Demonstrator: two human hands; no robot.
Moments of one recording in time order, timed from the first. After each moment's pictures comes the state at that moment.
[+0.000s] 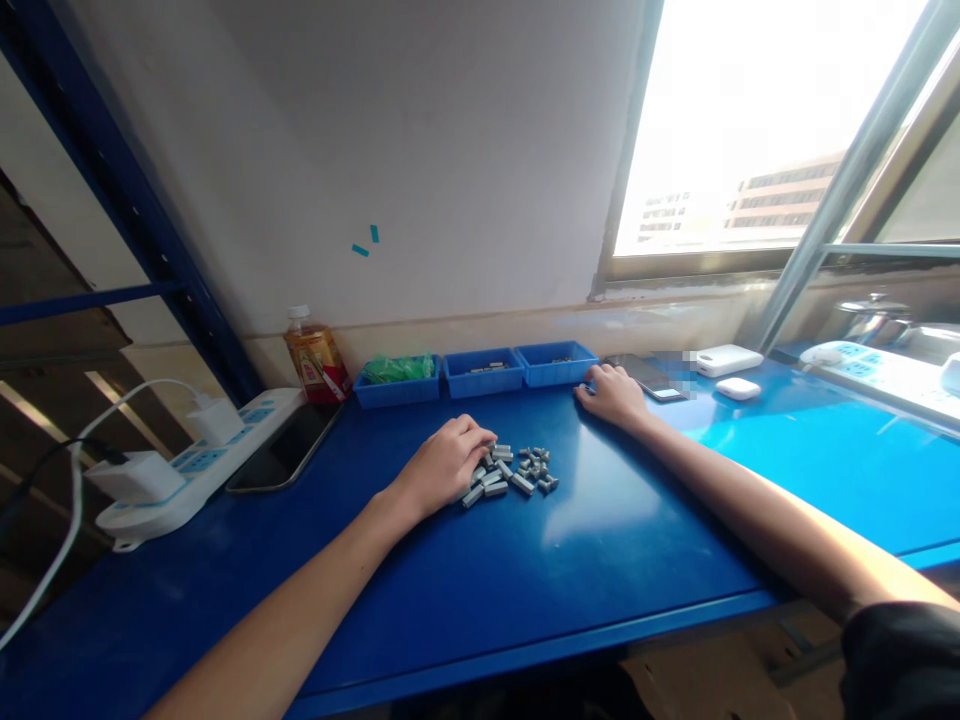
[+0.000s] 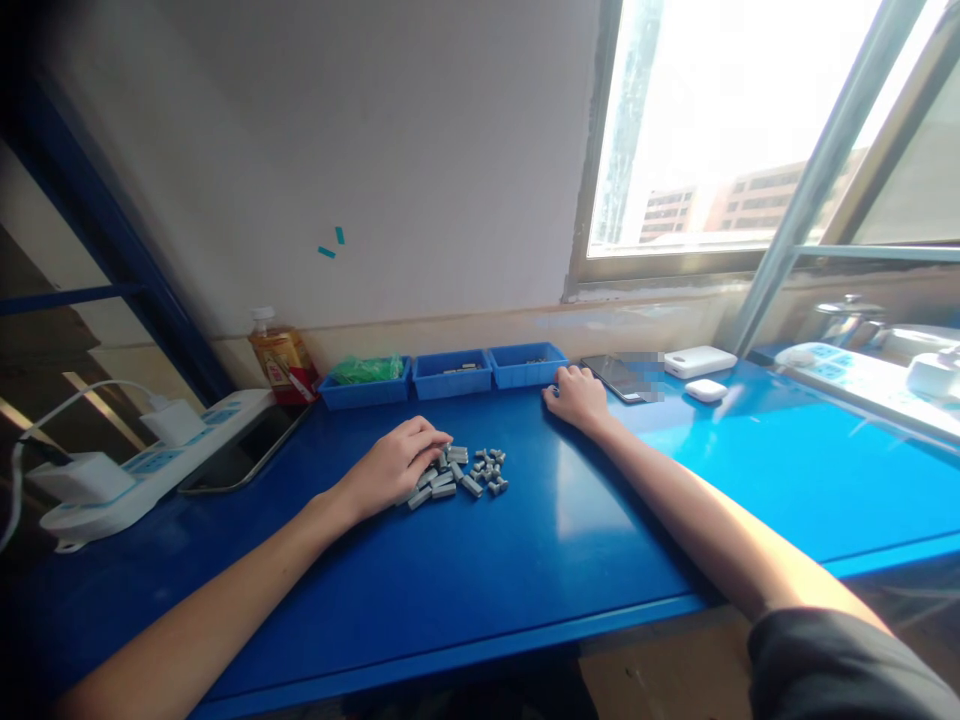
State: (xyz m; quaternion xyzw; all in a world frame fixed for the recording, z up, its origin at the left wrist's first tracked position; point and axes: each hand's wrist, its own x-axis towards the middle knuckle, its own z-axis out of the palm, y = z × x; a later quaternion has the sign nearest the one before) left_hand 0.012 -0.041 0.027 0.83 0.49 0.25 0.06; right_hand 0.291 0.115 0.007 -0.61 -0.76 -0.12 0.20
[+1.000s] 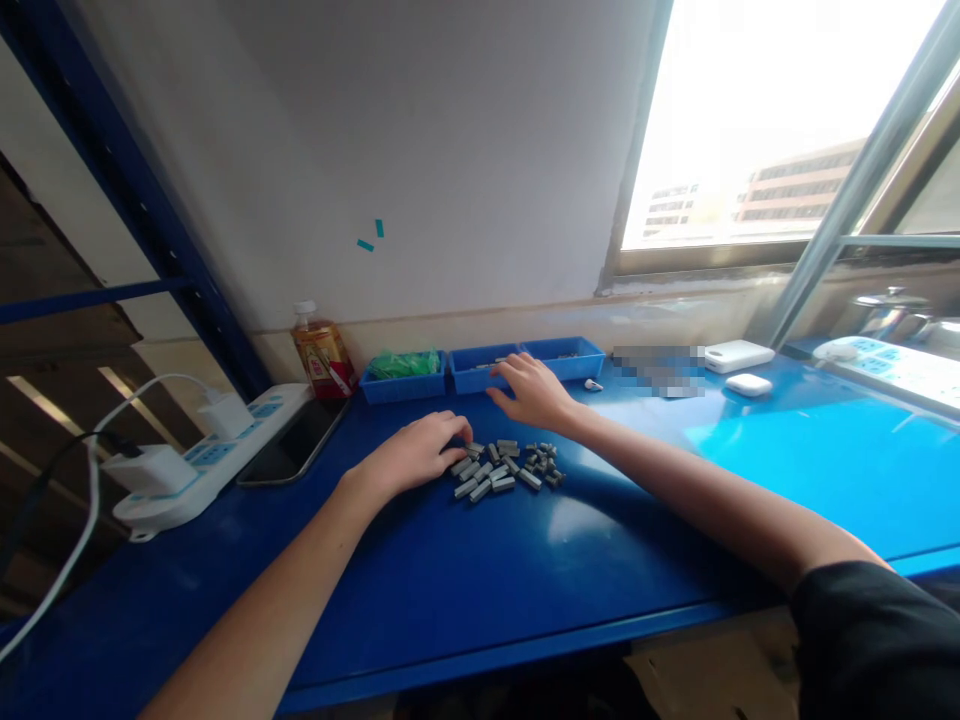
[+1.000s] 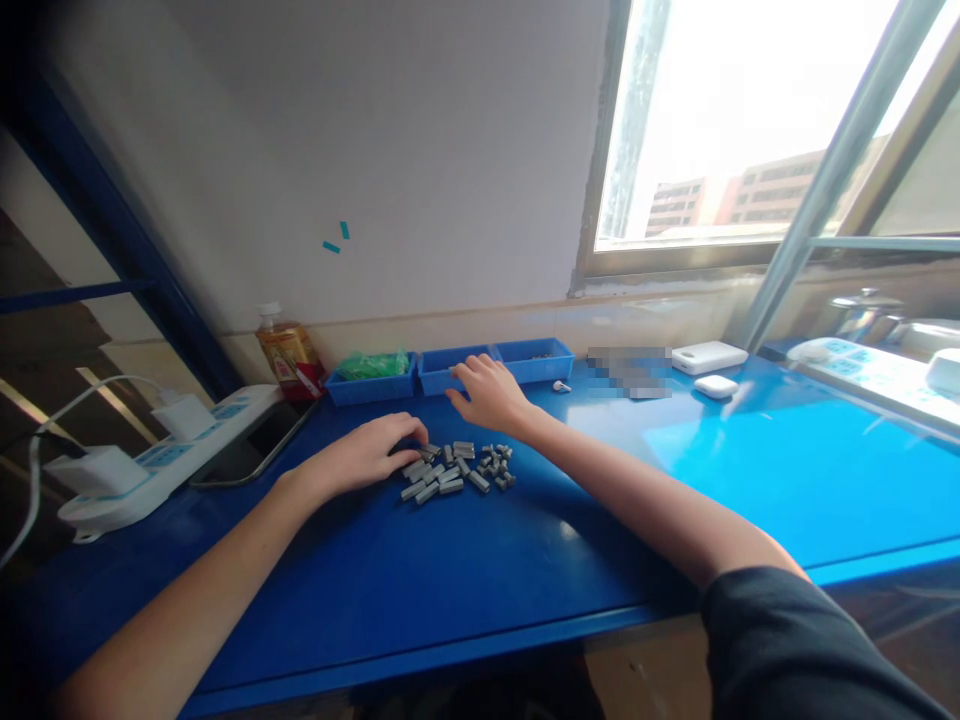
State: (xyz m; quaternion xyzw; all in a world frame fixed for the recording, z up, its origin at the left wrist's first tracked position) left_hand -0.026 -0.036 0.043 0.84 0.52 0.14 0.08; right_hand 0.174 0.068 0.041 -0.32 -0.89 -0.11 0.31
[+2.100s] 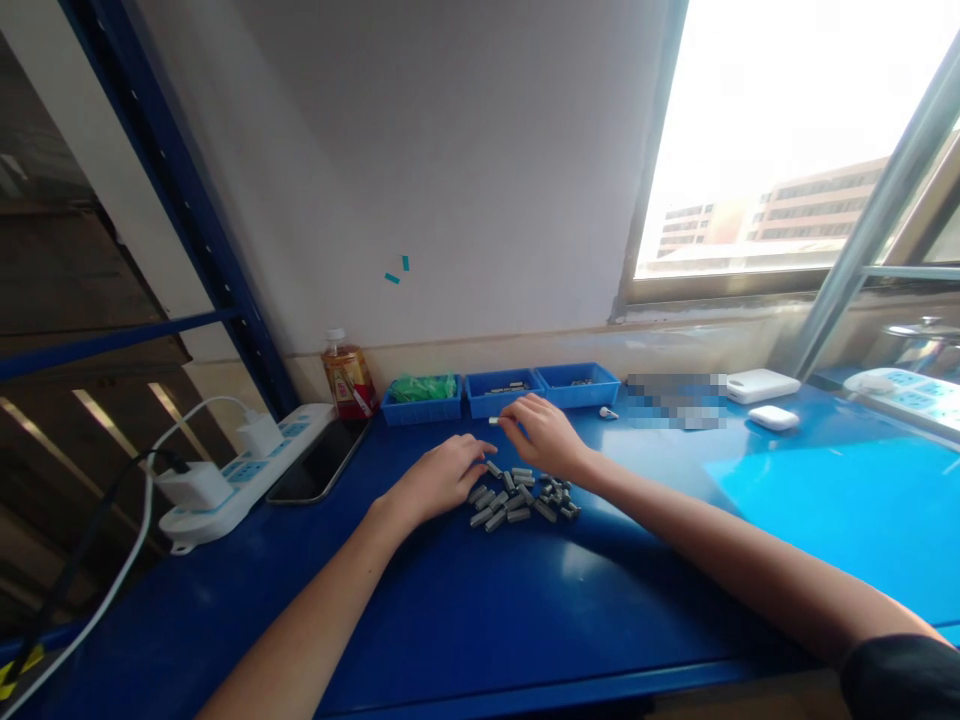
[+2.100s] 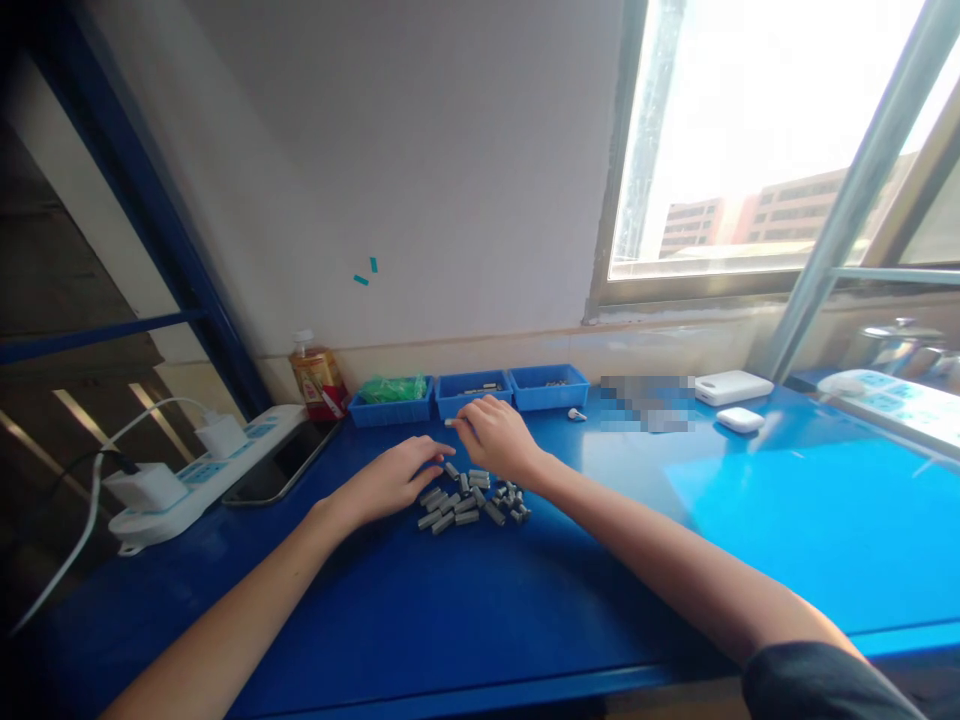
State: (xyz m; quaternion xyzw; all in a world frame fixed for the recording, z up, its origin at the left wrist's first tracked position) left_hand -0.022 -0.037 0.038 0.84 0.51 0.19 0.05; right_hand 0.168 0.043 0.041 -0.25 -0.89 -0.05 0.38
